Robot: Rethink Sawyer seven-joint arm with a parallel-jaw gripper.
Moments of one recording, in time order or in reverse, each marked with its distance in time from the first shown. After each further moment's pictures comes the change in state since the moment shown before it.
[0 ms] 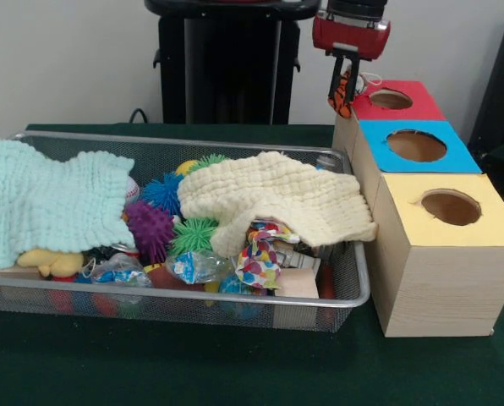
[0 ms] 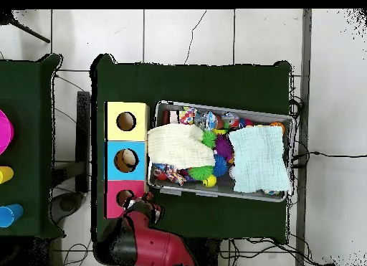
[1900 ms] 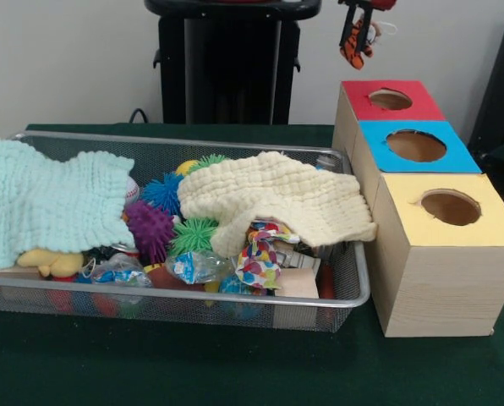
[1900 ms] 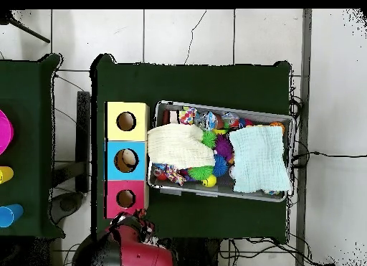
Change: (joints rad) arm 0.190 -0.121 -0.180 -0.057 0.017 0.348 0.000
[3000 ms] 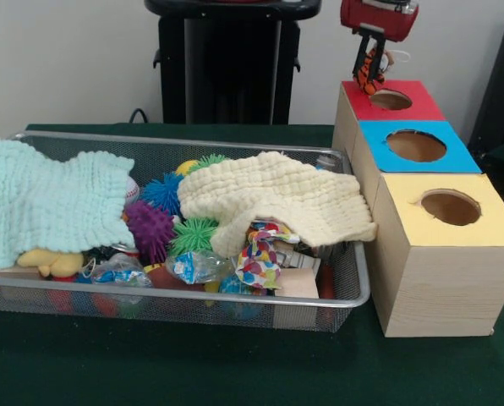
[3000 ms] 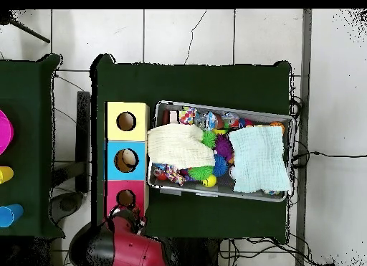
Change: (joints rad) arm 0.043 0.128 0.030 -0.006 0.154 -0.096 0.000
